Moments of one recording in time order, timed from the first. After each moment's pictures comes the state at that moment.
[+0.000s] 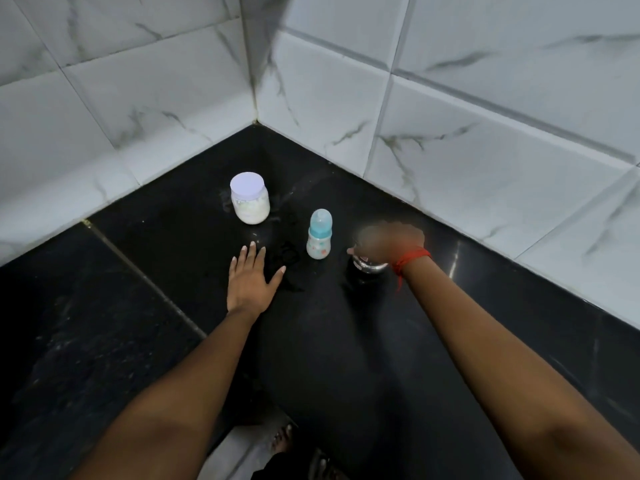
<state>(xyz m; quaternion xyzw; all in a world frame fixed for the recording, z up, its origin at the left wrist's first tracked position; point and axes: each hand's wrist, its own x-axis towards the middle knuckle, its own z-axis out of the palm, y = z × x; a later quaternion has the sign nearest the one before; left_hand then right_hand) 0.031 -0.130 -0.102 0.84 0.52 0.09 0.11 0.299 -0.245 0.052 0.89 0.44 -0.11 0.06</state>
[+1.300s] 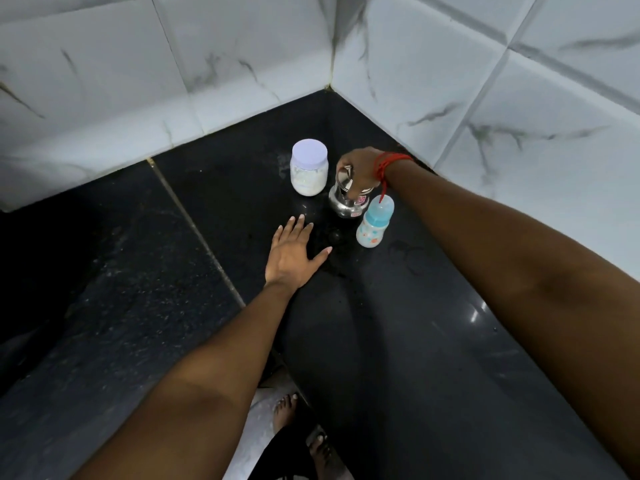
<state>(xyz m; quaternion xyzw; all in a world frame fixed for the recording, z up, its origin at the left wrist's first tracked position) 0.033 -0.130 -0.098 0.83 0.54 0.07 0.13 0.238 -0.058 0.081 0.68 0.68 -0.24 0.09</state>
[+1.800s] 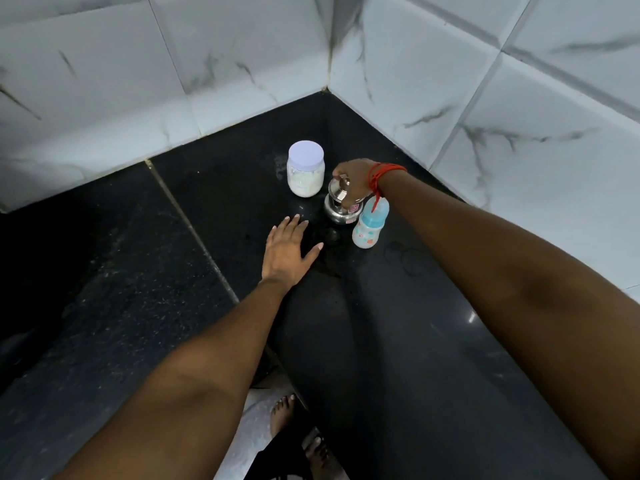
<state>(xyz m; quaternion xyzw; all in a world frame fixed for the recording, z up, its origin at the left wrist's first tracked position) 0.030 -0.131 -0.094 0.82 0.54 0.11 0.15 0.239 -0.059 0.061 0.69 0.68 -0.23 0.11</state>
